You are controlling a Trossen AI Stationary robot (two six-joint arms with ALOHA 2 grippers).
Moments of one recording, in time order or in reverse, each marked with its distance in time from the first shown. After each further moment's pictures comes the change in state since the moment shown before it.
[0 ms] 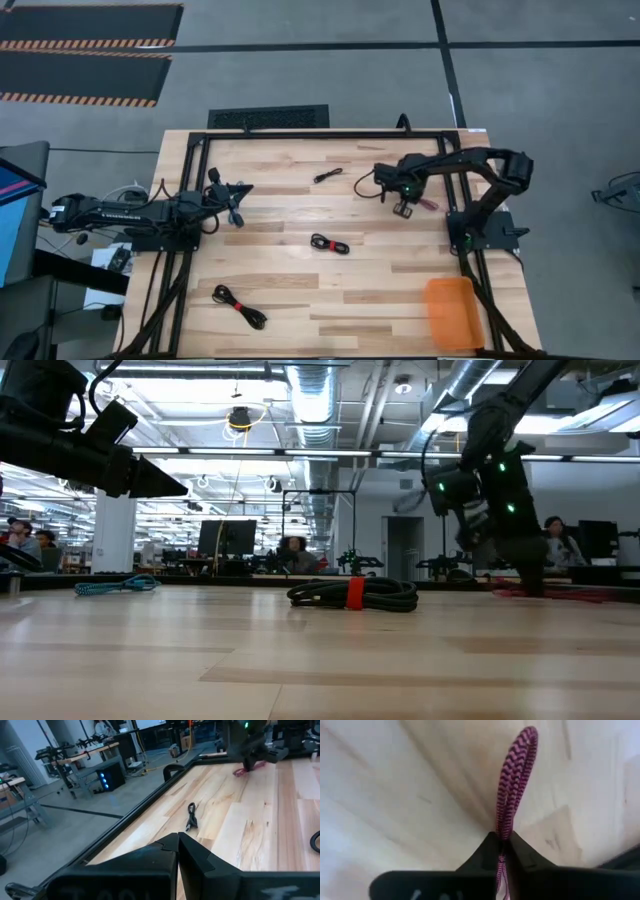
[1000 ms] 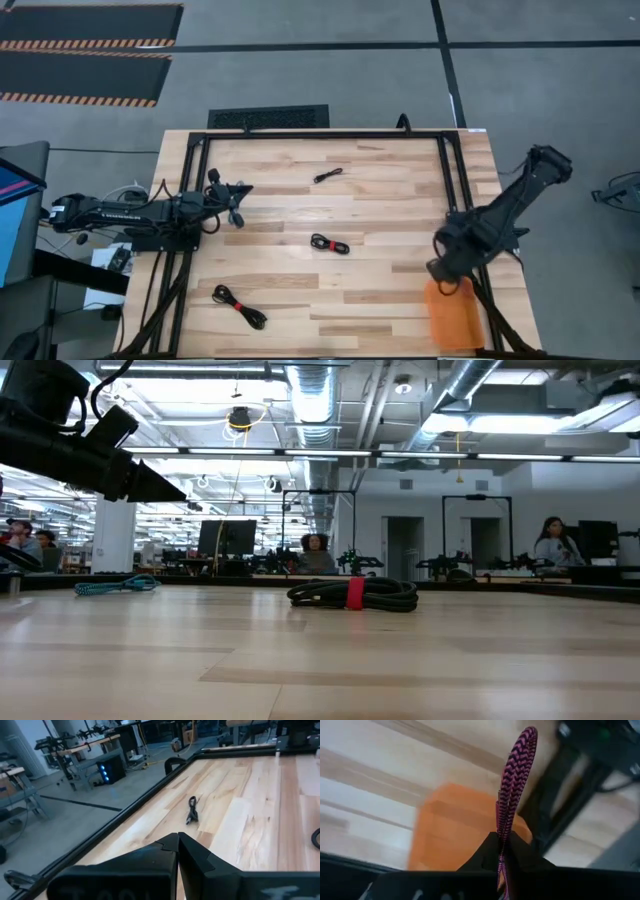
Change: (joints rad) left arm 0.000 0.000 0.000 -0.037 -0.013 -0.045; right arm 1.177 -0.471 0.119 -0.375 -0.413 1.815
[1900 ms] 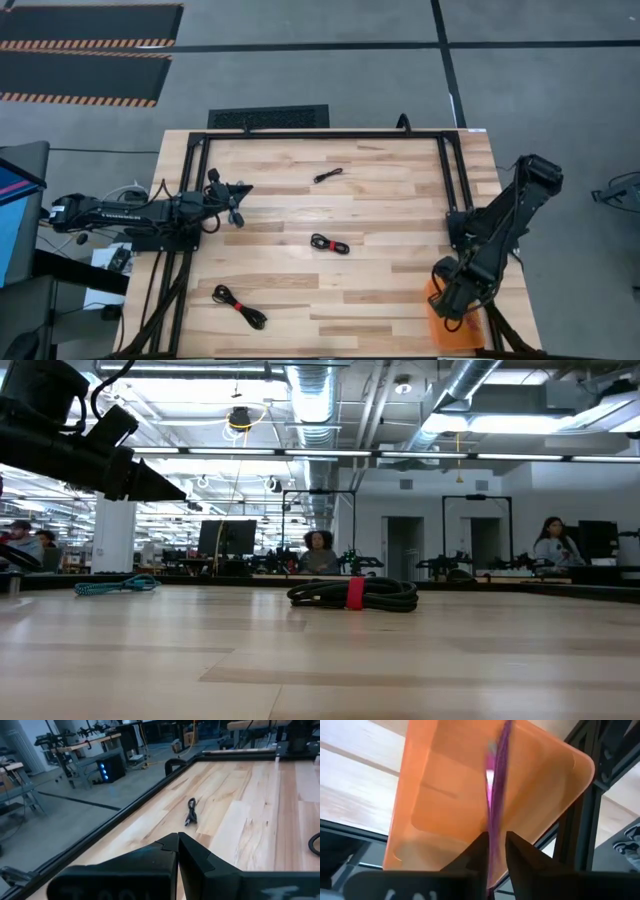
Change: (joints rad) left arm 0.000 0.000 0.000 0.010 0.000 -0.031; right arm 0.173 0.207 0.000 0.287 -0.148 0.106
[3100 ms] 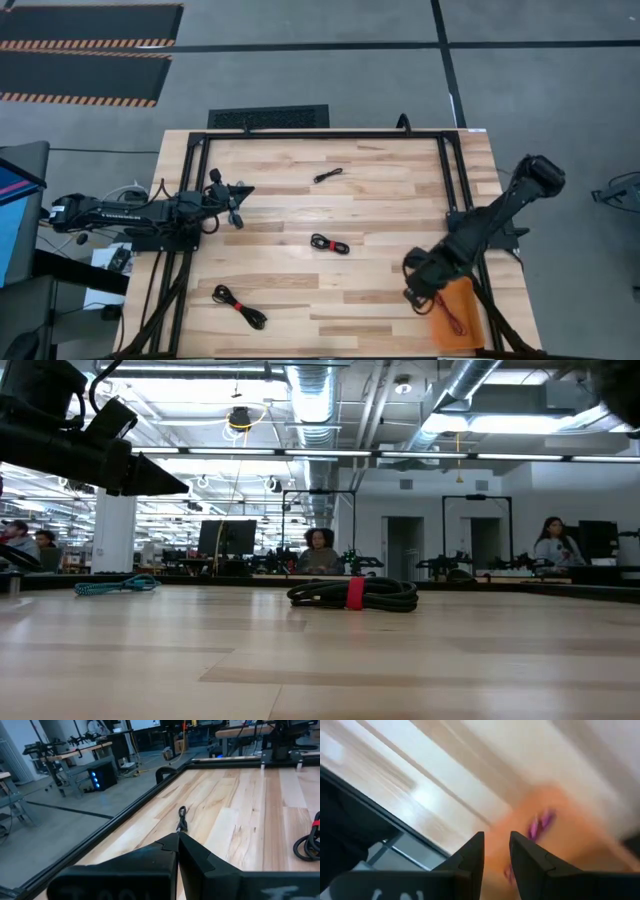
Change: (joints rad) left arm 0.000 0.000 0.000 0.036 0.053 0.027; right arm -0.272 -0.003 0.000 0.147 0.108 -0.495
